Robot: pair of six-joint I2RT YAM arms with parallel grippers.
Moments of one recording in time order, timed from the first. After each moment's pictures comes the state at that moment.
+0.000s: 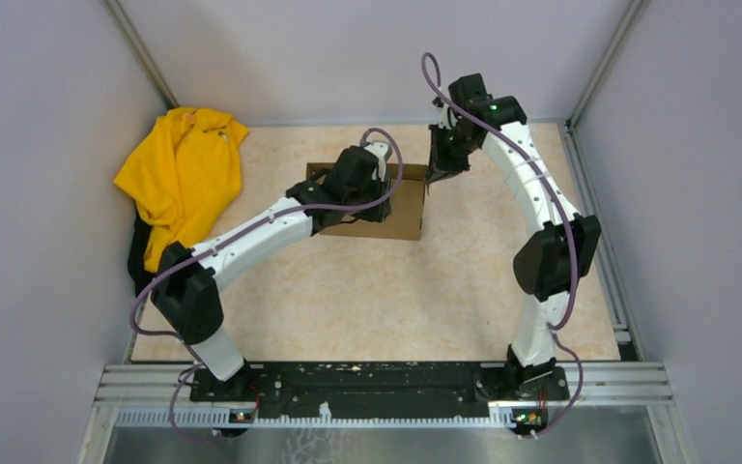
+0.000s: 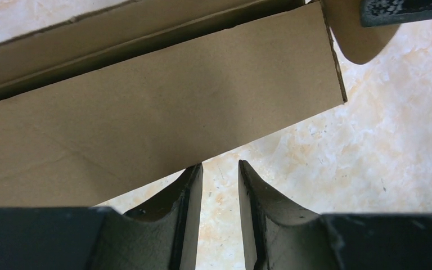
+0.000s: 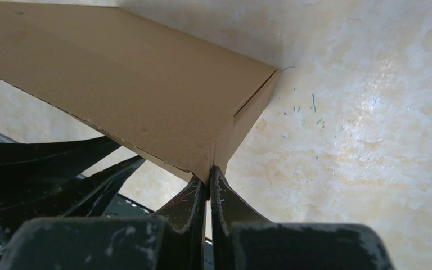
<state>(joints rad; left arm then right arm) -0.78 1.69 1.44 -0.43 -0.09 -0.35 0.33 1.89 2.03 -1.20 -0.29 0.26</state>
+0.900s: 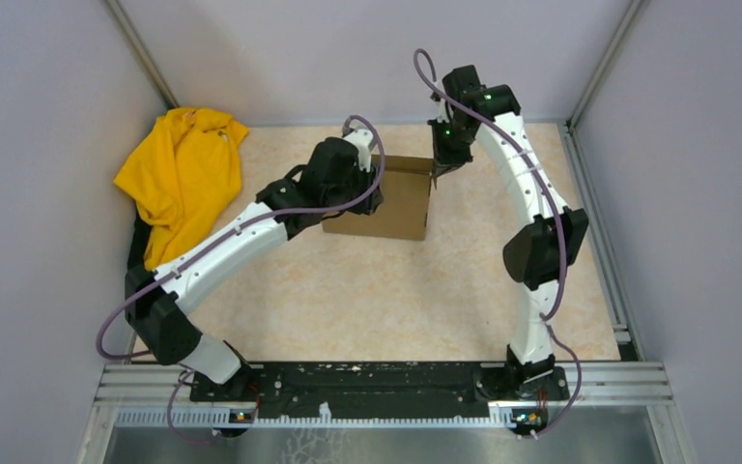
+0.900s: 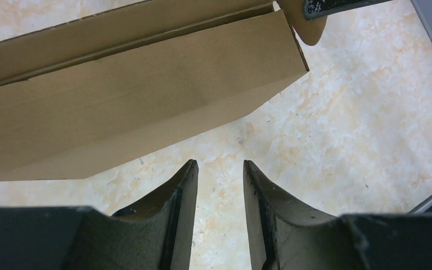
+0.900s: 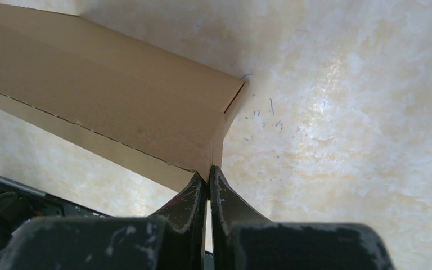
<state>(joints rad) -0.78 1.55 1.45 -0.48 -0.12 -0.32 0.34 1.99 2.21 -1.32 -0.16 0.21</state>
